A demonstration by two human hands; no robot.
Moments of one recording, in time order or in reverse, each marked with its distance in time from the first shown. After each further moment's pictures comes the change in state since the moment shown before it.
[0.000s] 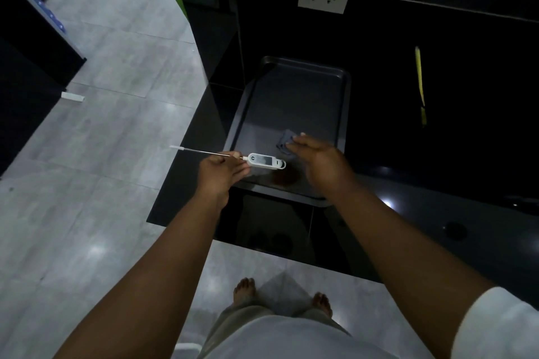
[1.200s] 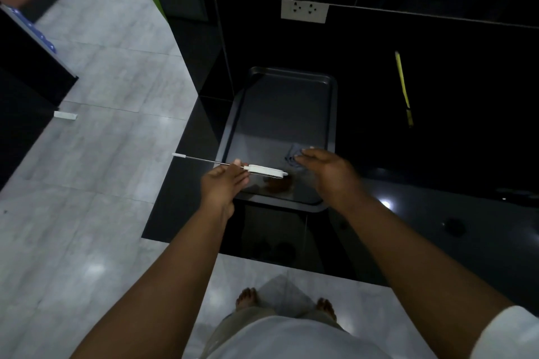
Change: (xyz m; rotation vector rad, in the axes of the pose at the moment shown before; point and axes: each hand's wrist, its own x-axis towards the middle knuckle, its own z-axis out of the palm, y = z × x) left_hand -0.004 -0.010 0.018 -0.058 0.023 -0.029; right_hand -0.027 0.022 -0.018 -0.031 0.000 0.032
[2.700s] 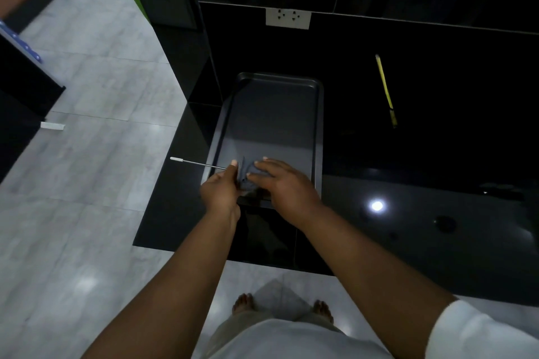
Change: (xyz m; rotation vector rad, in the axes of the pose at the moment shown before) left_hand -0.013 -0.011 0.025 -0.047 0.171 0.040; right_hand -0.001 -0.072 0.016 0.014 -0.056 -0.131
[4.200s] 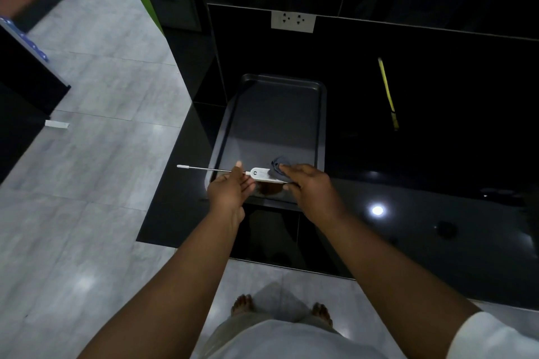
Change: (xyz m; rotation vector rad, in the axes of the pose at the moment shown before) left_hand -0.006 0.000 -0.004 -0.003 -0.080 -0.104; right_hand -0.023 0.022 -0.012 0.062 0.118 0.237
